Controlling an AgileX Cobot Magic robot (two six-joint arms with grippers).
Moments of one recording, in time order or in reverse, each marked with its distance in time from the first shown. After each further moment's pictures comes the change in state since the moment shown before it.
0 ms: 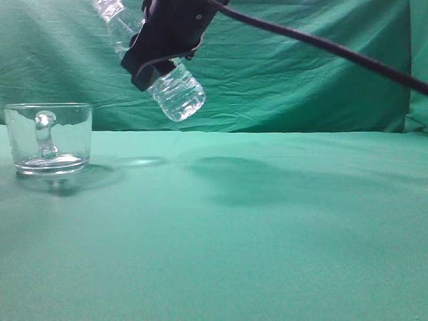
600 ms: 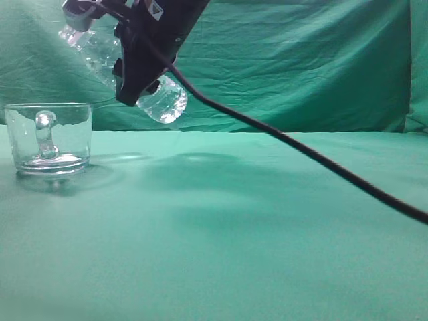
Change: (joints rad) left arm 0.000 0.000 0.000 0.000 0.000 0.000; right arm 0.026 0.106 -0.119 -0.319 -0.001 -0.006
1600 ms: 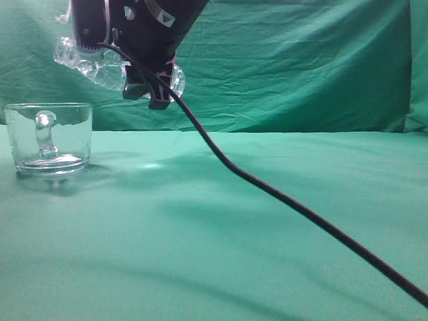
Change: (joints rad) left arm 0.000 0.000 0.000 0.000 0.000 0.000; right arm 0.001 0.002 0.000 -0.470 -0.011 -0.001
